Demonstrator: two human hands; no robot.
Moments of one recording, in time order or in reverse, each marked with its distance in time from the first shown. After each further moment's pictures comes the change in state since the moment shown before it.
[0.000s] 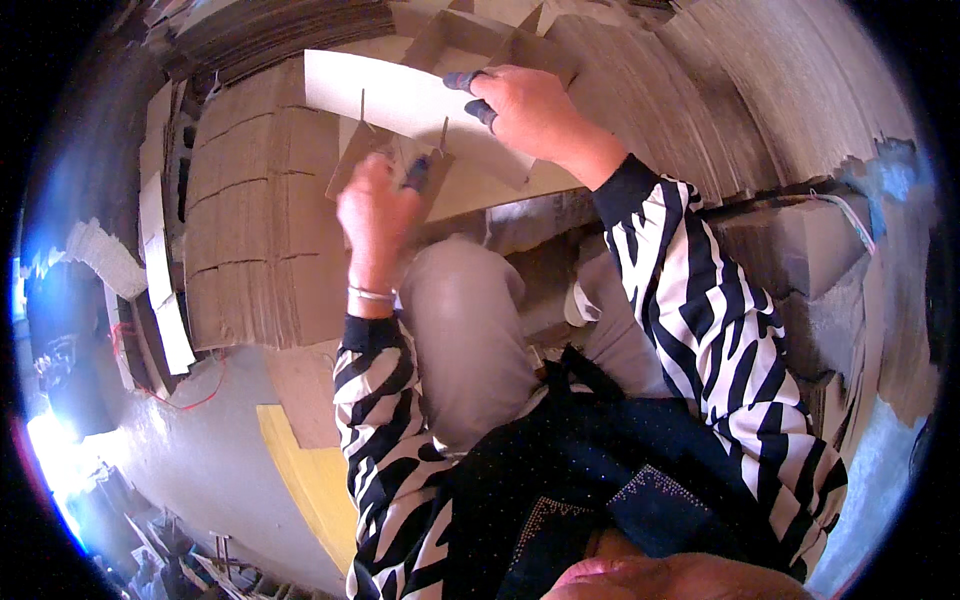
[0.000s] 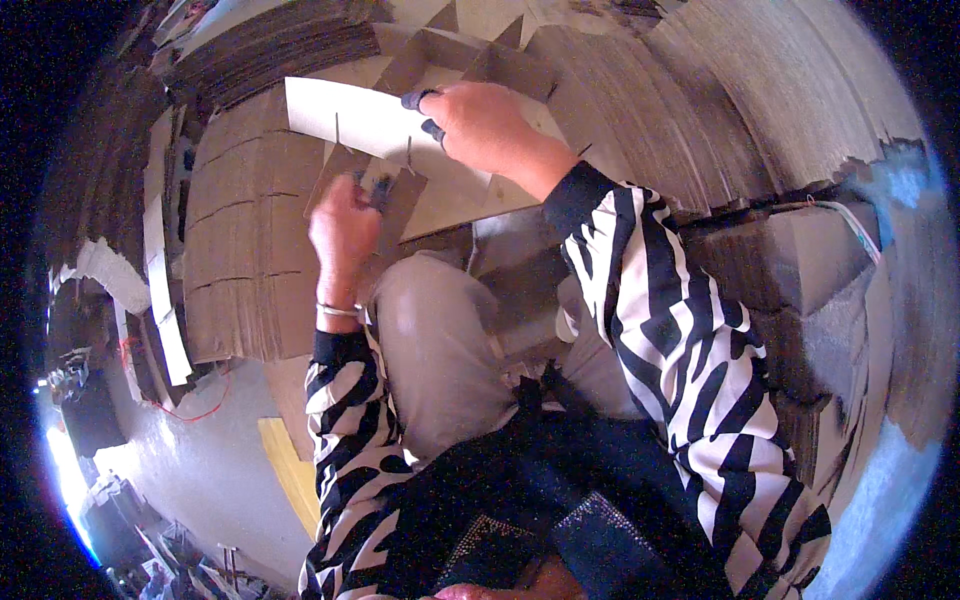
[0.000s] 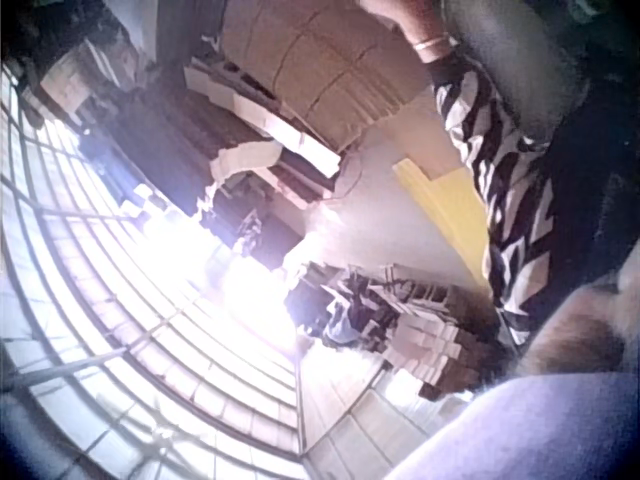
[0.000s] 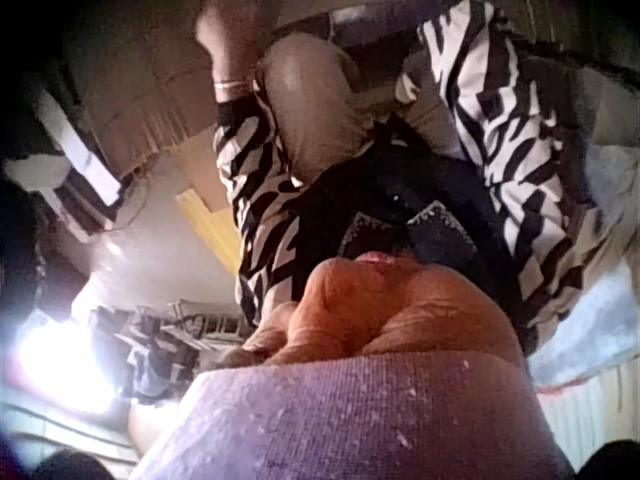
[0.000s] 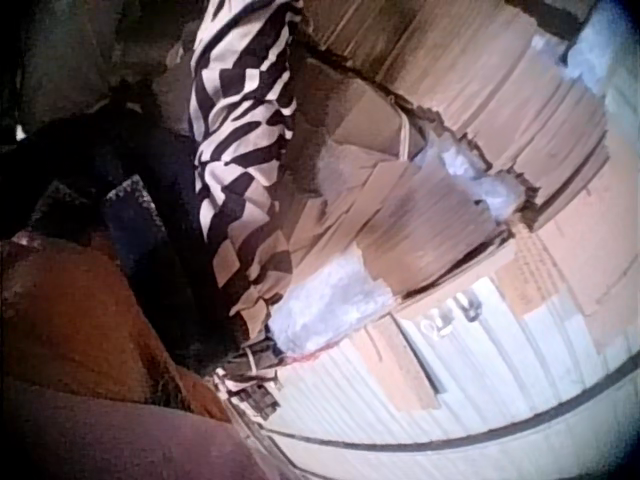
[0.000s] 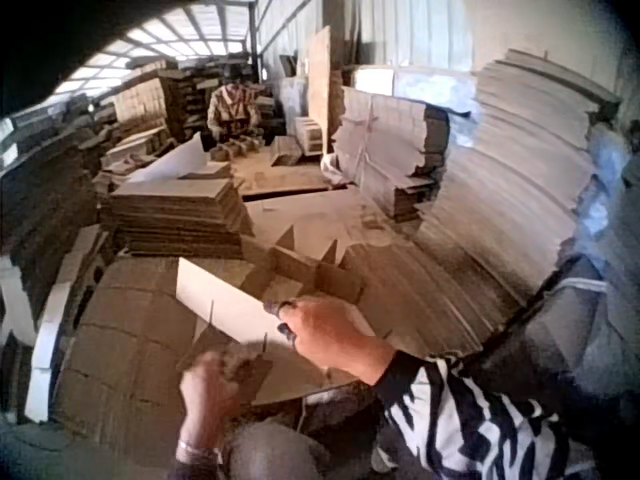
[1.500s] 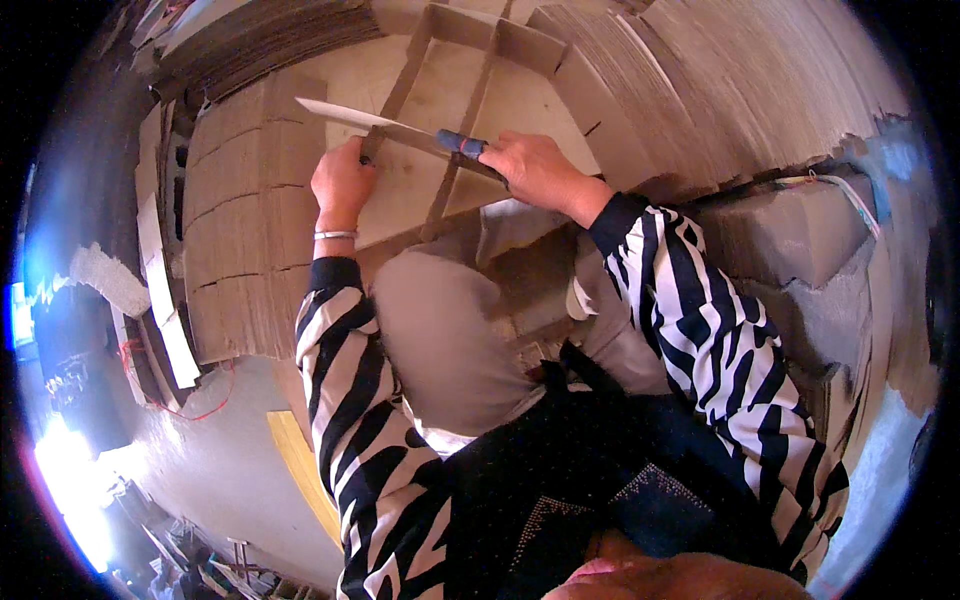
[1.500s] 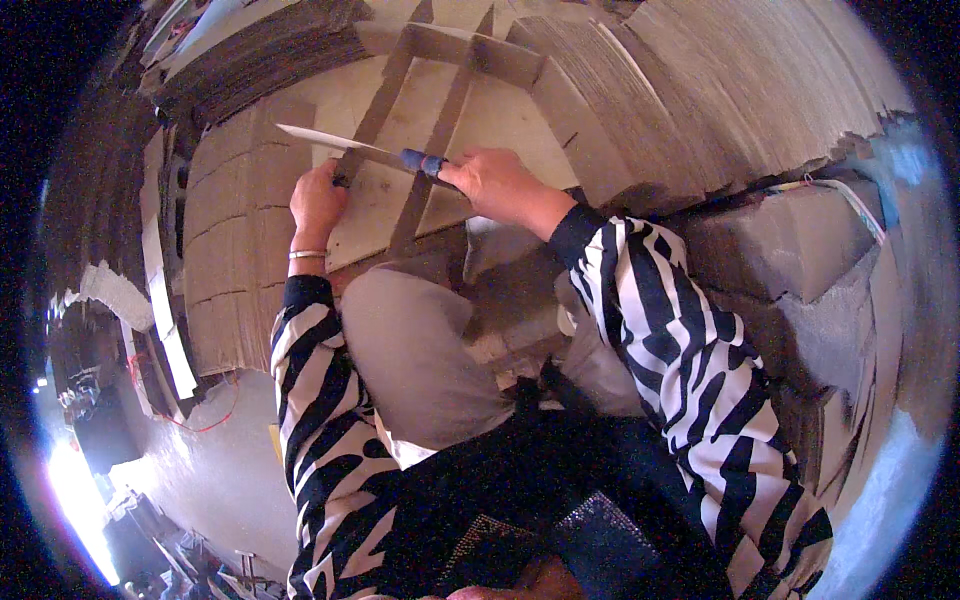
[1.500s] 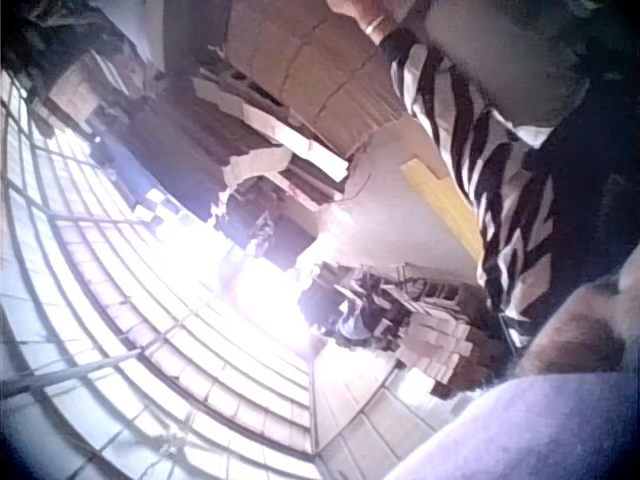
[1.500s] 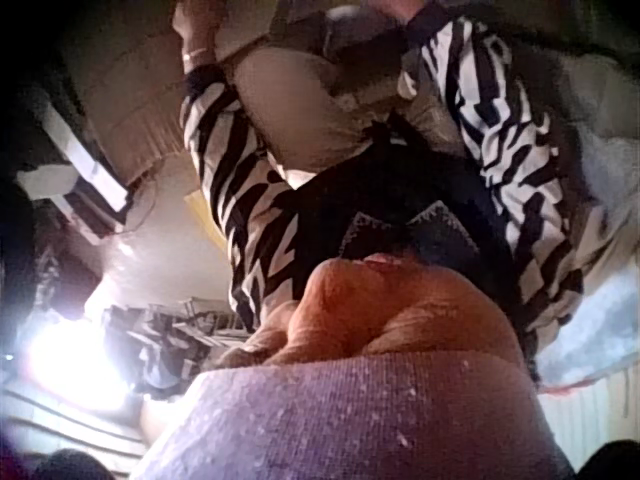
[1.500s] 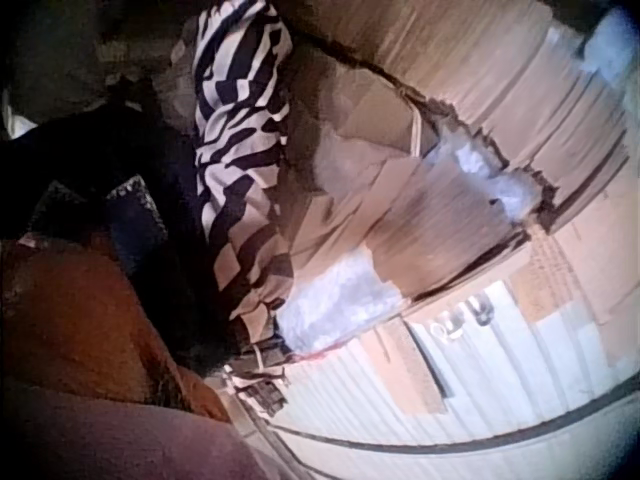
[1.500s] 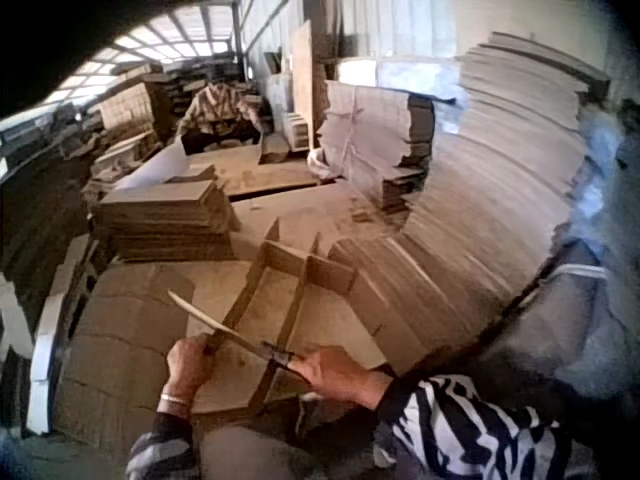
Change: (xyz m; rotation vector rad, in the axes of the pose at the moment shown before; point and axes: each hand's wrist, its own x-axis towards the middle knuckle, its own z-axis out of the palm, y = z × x) left_hand 0.080 -0.045 0.015 0.225 -0.183 0.082; right_hand -0.064 0.006 0.030 0.078 -0.276 -0.003
